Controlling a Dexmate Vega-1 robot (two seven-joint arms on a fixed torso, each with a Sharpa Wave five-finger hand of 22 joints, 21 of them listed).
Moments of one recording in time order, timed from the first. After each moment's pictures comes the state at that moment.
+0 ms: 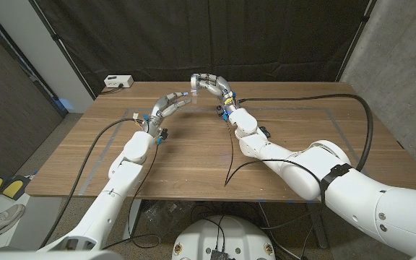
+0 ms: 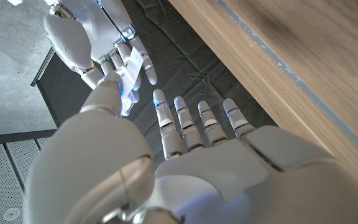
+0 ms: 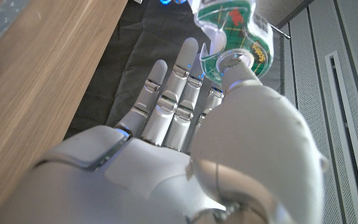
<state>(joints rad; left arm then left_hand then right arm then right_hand) 0.95 0.29 0.11 -1.42 0.06 -0.31 -0.03 0.78 -0.09 0.37 -0.15 0.25 0.66 -0.17 0.36 0.19 0.39 -0.14 0.40 0.25 0.20 -0.04 0.25 0.24 -0.10 0.14 0.60 0.21 -0.34 0.13 -0.49 -0.42 0.26 0.77 0.13 1.19 0.04 0.34 -0.15 0.23 1.01 -0.13 0.28 0.20 1.04 -0.06 0.44 0.26 1.03 -0.16 0.43 0.44 0.38 -0.04 1.00 0.22</state>
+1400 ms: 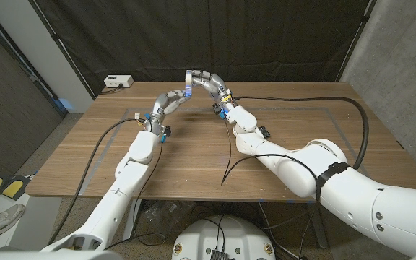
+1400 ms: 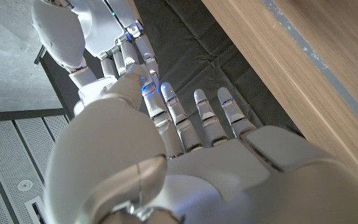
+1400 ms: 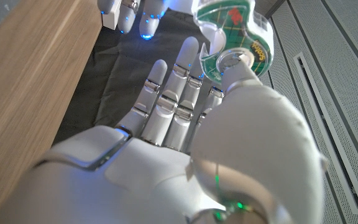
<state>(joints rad) 0.94 0.26 0.12 -1.40 0.04 -0.38 0.07 0.97 0.05 0.48 -0.14 0.18 1.12 -0.11 0.40 0.18 0.62 -0.21 0.51 0.27 0.38 -0.05 0.27 0.28 0.04 0.08 0.69 0.21 -0.33 0.18 -0.40 -0.41 0.34 0.78 0.36 1.19 0.04 0.34 -0.16 0.23 1.02 -0.12 0.28 0.20 1.05 -0.06 0.44 0.26 1.05 -0.17 0.41 0.44 0.38 -0.05 1.03 0.22</state>
